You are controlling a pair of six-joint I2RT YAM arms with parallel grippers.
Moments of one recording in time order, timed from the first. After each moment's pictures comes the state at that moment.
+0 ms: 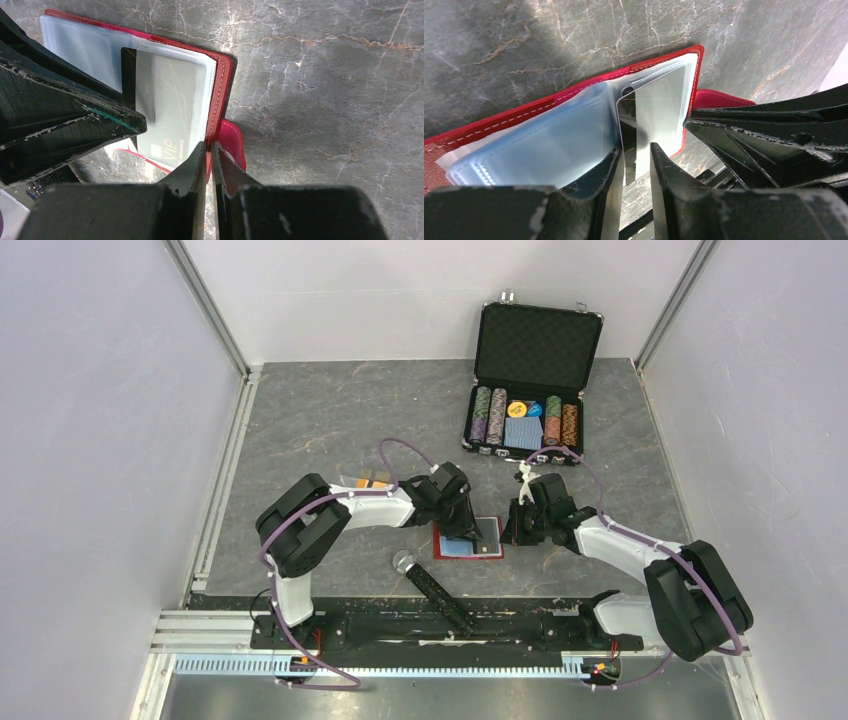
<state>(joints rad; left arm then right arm) -0.90 1.87 1.04 -0.09 0.22 -1.03 0.44 1.27 0.47 -0.15 -0.27 0.41</state>
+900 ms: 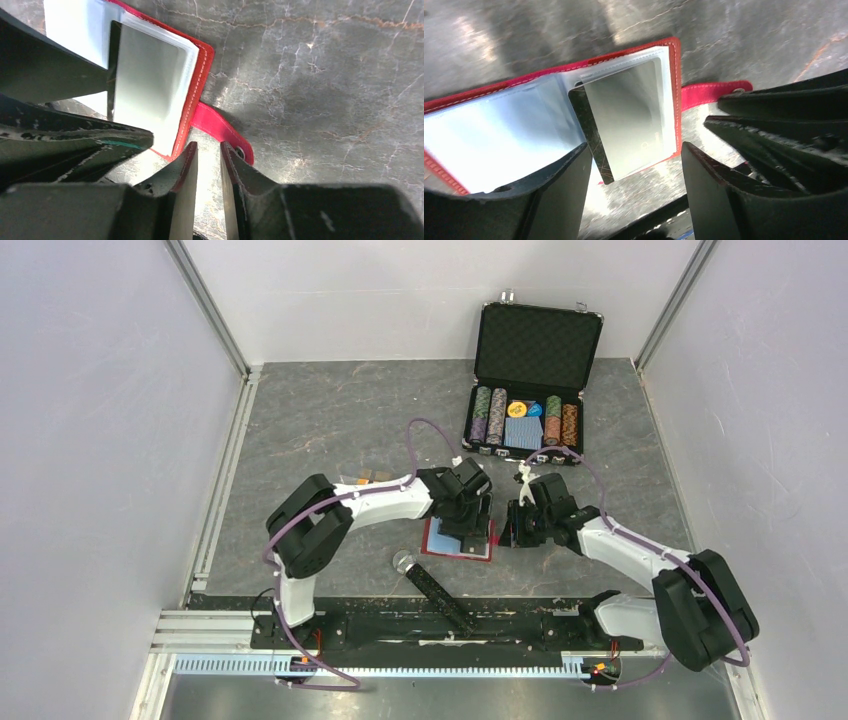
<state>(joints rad) -0.96 1.93 1.29 -0.44 0.11 -0.76 0.44 1.23 0.48 -0.23 -0.28 0.41</state>
